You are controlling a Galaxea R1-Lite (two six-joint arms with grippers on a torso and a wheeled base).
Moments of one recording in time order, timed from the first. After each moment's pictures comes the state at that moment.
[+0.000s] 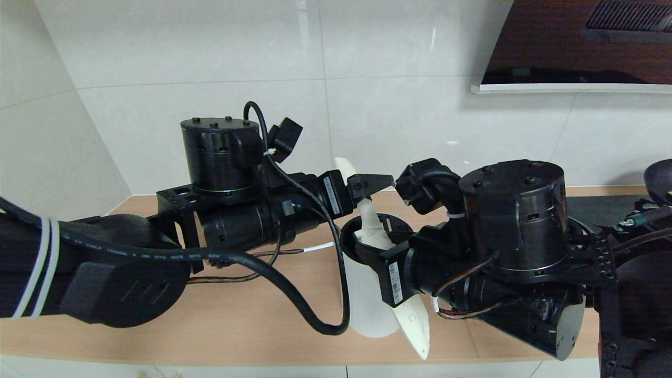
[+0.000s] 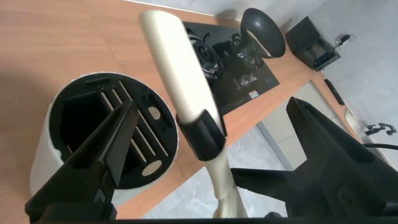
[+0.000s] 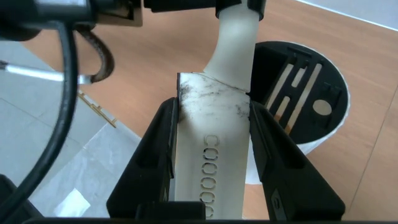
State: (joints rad) left arm -0.63 1.76 -1.01 -0.60 -0.22 -0.64; right arm 0.98 1.70 -1.00 -0.40 -0.31 0.16
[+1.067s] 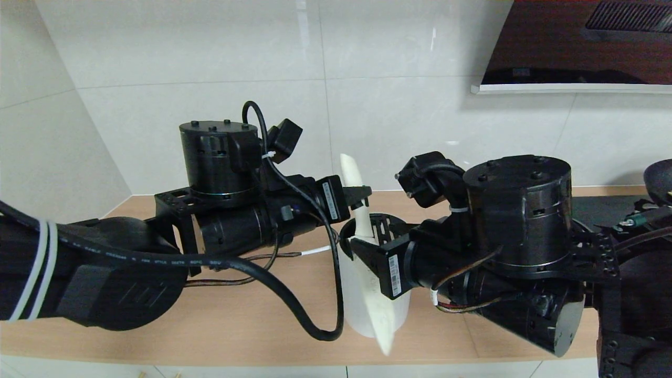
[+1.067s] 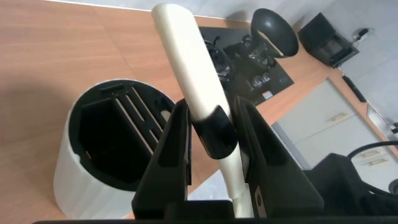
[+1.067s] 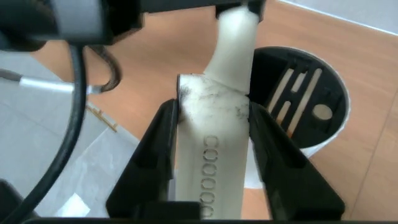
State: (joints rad) left arm -0.63 1.76 -0.99 -0.60 -0.20 -0.56; right arm 0.97 1.71 -1.00 -0.43 -0.33 0.17
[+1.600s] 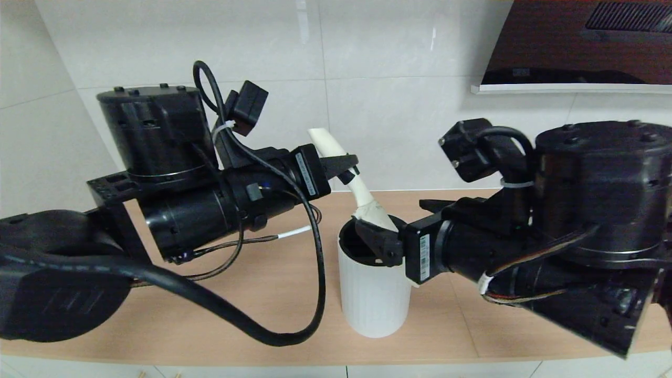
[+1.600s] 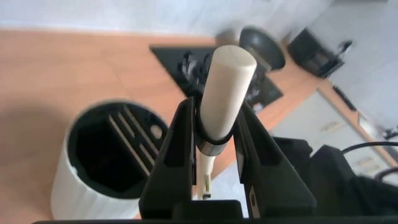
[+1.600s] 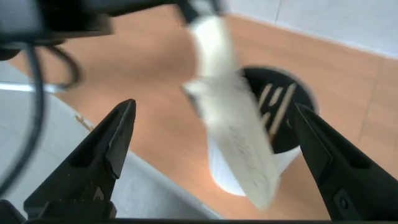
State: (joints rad) left arm -0.63 1.64 -0.98 -0.63 -0.18 -0.56; right arm 0.98 1.59 -0.98 -0.42 -0.37 0.15
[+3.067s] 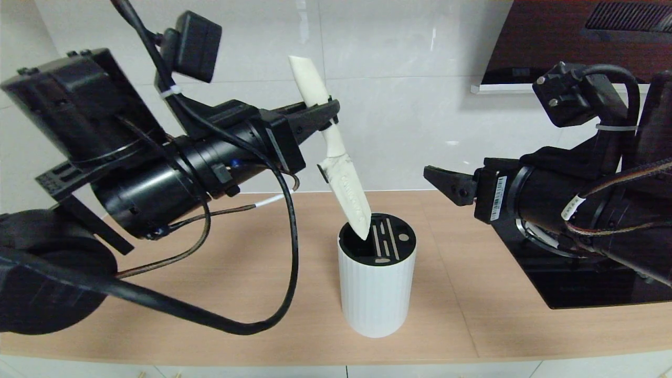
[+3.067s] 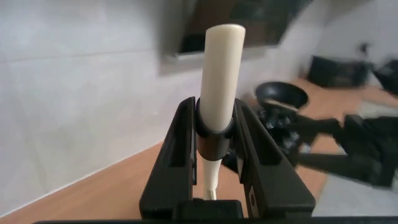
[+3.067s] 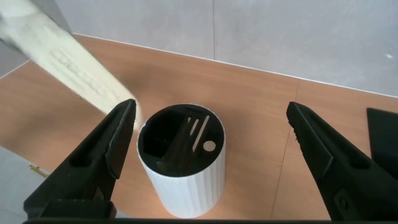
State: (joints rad) left arm -0.56 1.63 -0.96 -0.93 -0.28 -0.14; right arm 0.79 1.47 -0.96 -0.42 -0.36 0.10
